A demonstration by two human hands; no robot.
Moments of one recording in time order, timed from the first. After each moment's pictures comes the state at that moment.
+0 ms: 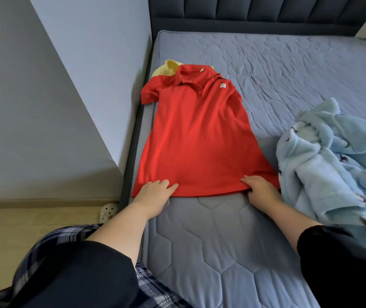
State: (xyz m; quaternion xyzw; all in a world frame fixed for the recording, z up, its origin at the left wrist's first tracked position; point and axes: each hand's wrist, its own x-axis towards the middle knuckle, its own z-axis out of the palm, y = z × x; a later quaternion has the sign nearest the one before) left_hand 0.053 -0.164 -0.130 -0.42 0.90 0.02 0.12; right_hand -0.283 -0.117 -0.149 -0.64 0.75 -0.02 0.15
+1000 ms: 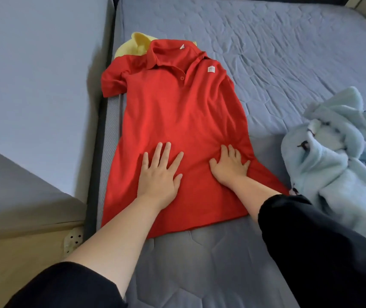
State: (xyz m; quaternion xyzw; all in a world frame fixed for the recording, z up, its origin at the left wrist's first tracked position) left_hand -0.029 -0.270 -0.170 -0.50 0.87 -0.01 -0.03; right_hand -0.243 -0.266 -0.183 -0.49 0.85 -0.01 0.17
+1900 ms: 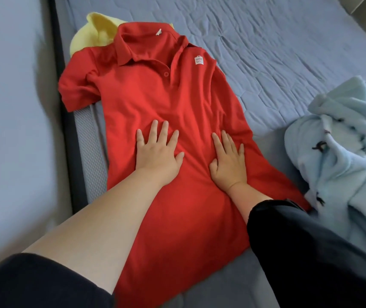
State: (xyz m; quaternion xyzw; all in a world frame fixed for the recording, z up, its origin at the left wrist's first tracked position) left_hand -0.057 -0.394 -0.159 -0.43 0.90 0.03 0.02; right_hand -0.232 -0.294 -0.195 -0.54 0.84 -0.09 0.01
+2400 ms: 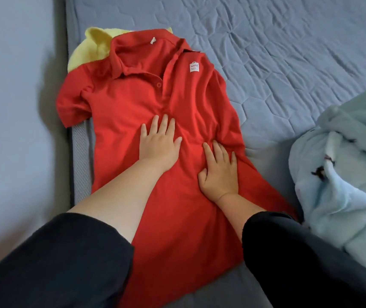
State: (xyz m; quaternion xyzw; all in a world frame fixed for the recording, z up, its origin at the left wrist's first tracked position) left_hand -0.120 -0.431 -0.150 -0.50 0.86 0.05 0.05; right_hand -0.245 -0.308 -0.193 -0.57 0.81 -0.13 0.05
